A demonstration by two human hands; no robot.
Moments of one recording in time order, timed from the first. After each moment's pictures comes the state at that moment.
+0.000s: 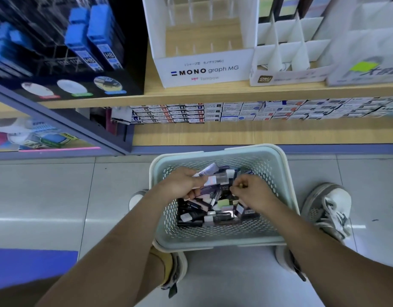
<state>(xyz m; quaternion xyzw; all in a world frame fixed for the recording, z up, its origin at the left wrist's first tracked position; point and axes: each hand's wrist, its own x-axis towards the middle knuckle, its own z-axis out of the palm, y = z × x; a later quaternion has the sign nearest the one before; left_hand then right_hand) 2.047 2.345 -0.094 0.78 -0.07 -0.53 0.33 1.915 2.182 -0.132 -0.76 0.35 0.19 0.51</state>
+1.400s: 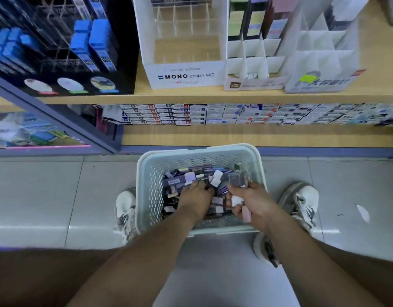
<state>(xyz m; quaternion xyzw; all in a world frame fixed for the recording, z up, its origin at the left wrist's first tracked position) 1.960 2.313 -0.152 0.86 -0.43 -0.28 -0.06 1.877 2.184 -0.070 -0.42 0.51 0.12 0.74</state>
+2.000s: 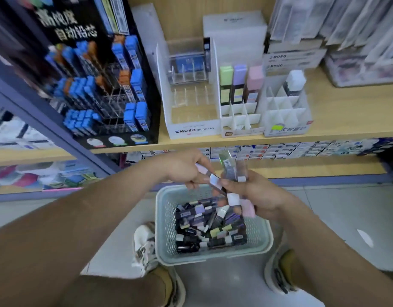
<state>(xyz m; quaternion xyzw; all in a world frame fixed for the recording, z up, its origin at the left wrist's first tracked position) 2.060 2.296 0.101 0.79 -0.34 -0.47 0.19 1.906 2.172 0.071 -0.56 0.25 0.17 0.77</state>
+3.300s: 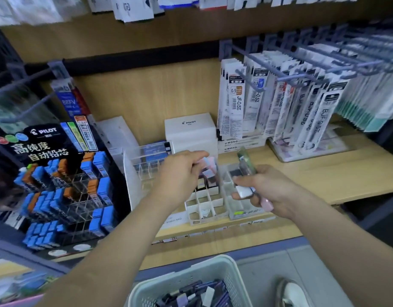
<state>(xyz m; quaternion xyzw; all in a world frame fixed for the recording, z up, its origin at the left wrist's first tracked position) 2.091 2.180 0.197 0.84 -0.45 0.00 0.31 1.950 2.050 0.196 -0.61 0.39 -0.06 0.69</state>
